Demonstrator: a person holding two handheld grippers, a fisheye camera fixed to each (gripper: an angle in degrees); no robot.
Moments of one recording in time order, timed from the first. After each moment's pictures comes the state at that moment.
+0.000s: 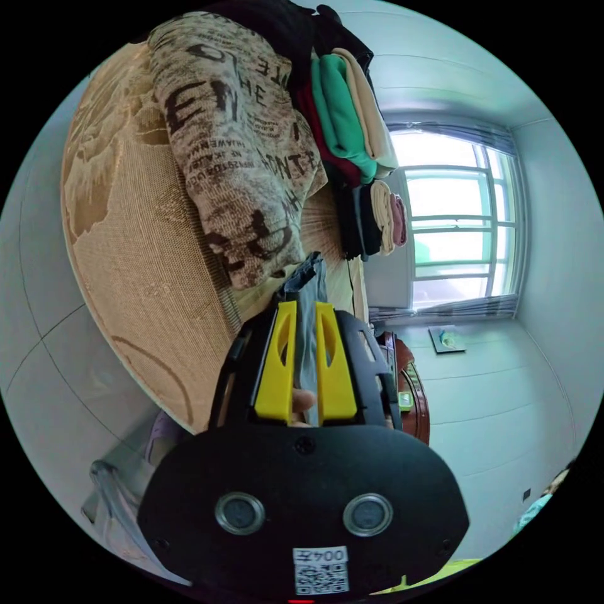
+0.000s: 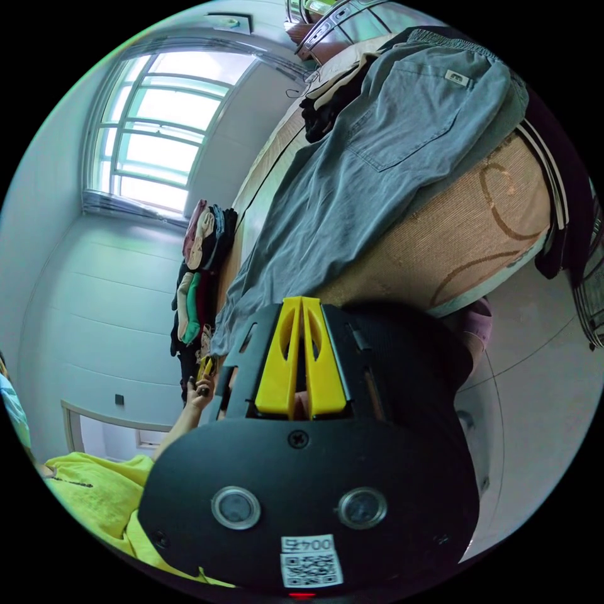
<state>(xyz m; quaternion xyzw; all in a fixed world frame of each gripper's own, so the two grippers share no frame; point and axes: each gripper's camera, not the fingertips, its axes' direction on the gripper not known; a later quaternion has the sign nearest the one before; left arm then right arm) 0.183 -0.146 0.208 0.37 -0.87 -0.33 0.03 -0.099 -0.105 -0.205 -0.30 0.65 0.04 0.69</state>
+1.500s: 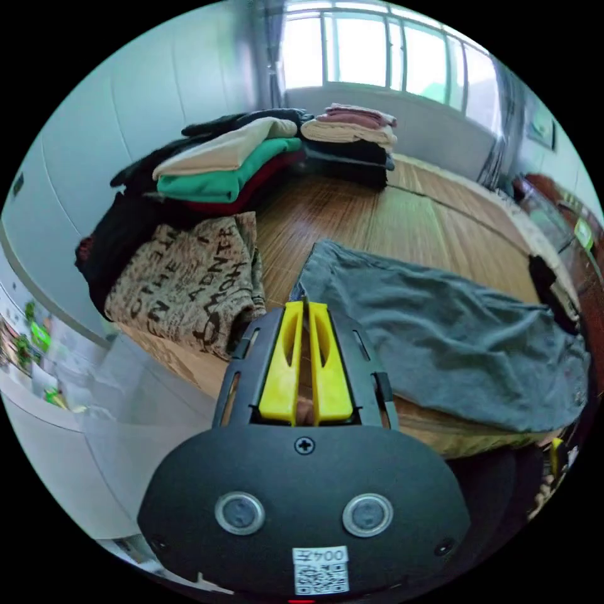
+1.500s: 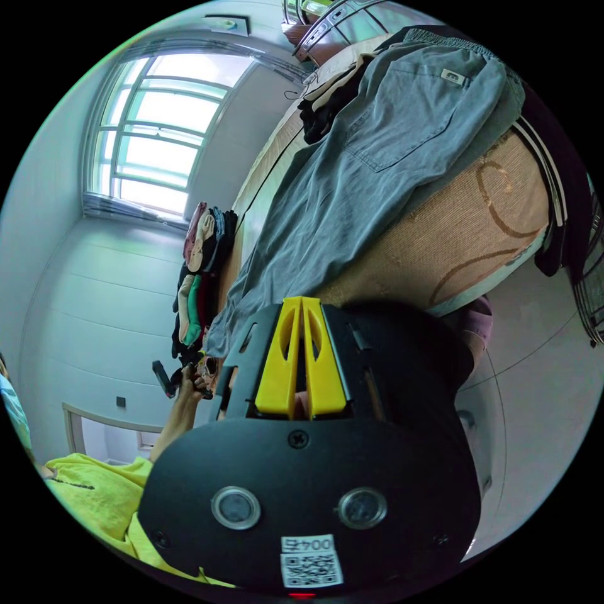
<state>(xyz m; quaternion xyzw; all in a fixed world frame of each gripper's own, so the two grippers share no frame) 0.007 -0.073 0.101 -0.18 -0.87 -0.39 -0.22 -0.109 -0.137 -0.137 -0.30 0.66 0.03 0.69</state>
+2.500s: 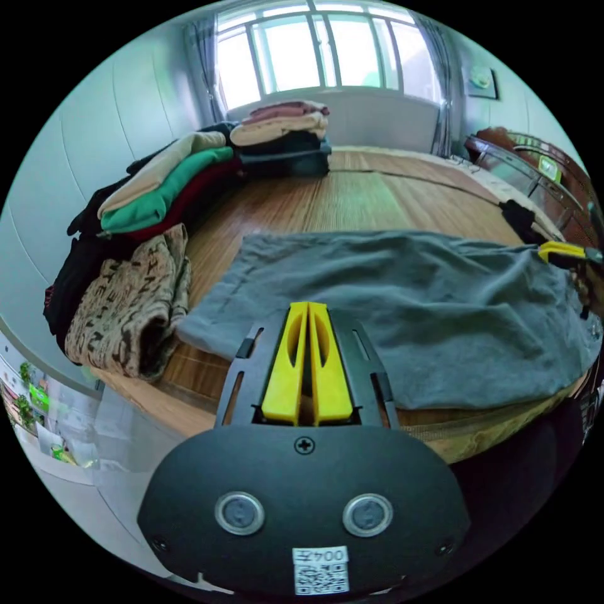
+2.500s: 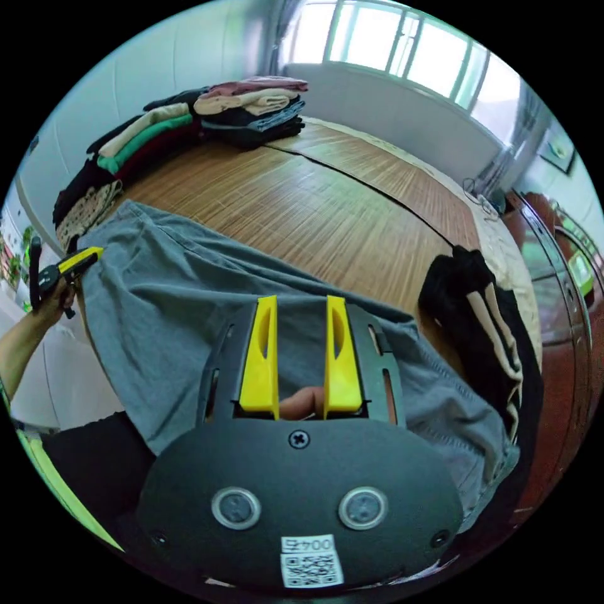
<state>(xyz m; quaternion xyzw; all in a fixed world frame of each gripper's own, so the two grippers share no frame) 0.030 0.156 0.045 -0.27 -0.87 -0.39 -0.14 0.182 -0.060 0.262 -0.65 0.59 -0.33 0.35</state>
